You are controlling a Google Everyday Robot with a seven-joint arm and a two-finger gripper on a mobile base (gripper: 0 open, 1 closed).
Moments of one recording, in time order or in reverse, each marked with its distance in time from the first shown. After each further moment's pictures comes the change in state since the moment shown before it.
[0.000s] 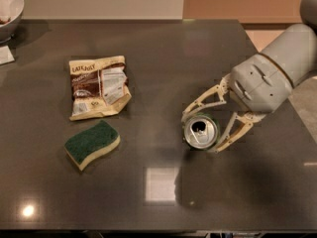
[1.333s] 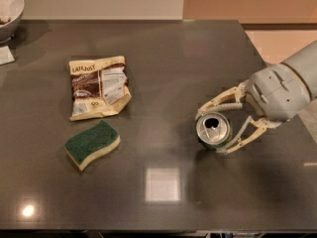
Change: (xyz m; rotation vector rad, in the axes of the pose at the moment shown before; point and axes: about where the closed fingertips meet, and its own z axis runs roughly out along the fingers) arm -0.011 -0.015 -0.014 -0.121 0.057 0.197
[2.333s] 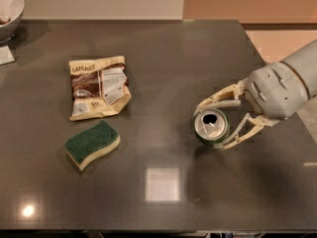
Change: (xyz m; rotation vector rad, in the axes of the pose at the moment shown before) arm -0.002 0.007 -0.001 -0.024 0.004 0.001
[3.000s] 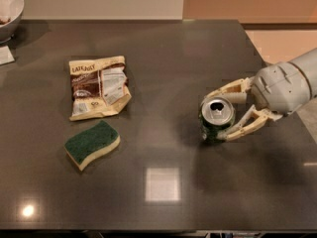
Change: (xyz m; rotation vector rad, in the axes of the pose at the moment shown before) arm -0.017 0.011 -0.015 -0.069 0.122 0.152
